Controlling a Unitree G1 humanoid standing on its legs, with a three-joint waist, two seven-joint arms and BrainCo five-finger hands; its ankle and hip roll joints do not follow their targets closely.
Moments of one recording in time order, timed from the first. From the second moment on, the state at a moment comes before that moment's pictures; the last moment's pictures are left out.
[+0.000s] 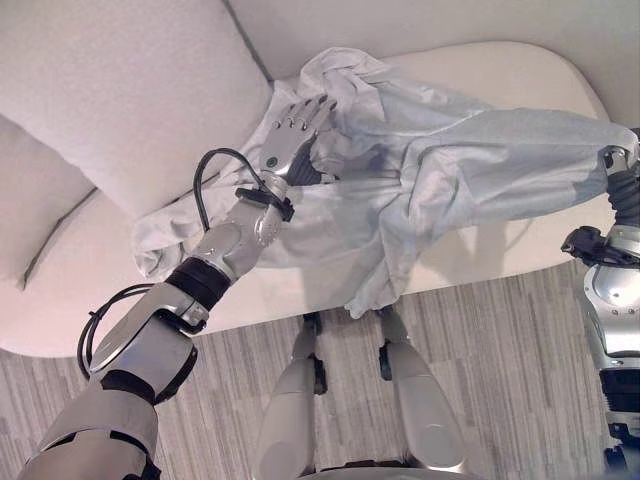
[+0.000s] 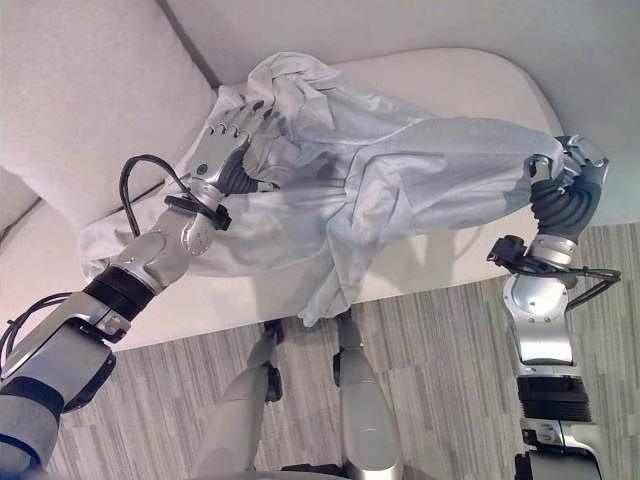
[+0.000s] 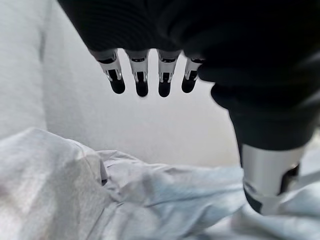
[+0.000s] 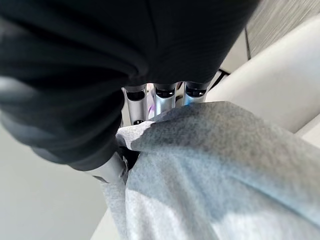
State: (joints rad) left arm -0.96 0.57 -0.69 0.59 0.61 -0.02 0.47; right arm -0.25 -0.62 -0.15 0.03 0.15 -0.30 -0.53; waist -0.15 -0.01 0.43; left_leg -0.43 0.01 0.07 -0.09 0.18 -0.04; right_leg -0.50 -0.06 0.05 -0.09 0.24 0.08
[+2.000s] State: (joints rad) left arm -1.09 0.81 -0.56 0.71 0.64 0.04 0.55; right arm -0.23 -0.70 -0.25 0.00 0.20 -0.40 -0.54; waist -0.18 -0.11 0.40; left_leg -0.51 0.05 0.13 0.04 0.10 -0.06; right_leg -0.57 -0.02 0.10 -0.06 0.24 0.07
